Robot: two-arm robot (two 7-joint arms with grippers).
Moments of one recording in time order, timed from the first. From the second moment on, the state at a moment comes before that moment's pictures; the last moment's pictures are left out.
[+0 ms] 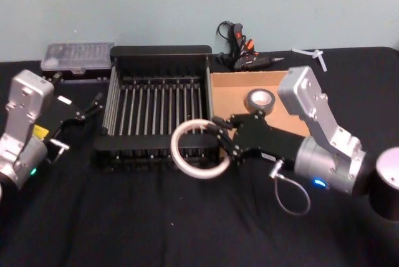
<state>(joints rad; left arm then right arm) -0.20 0.60 0.45 -1.41 -0.25 -0.12 0.03 0.17 0.51 -0.47 -1.71 0.29 0.14 0.50</state>
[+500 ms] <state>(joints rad) -0.20 0.60 0.45 -1.41 -0.25 -0.12 0.03 0.33 0.38 -0.51 -1.53 0.23 0.14 0.44</state>
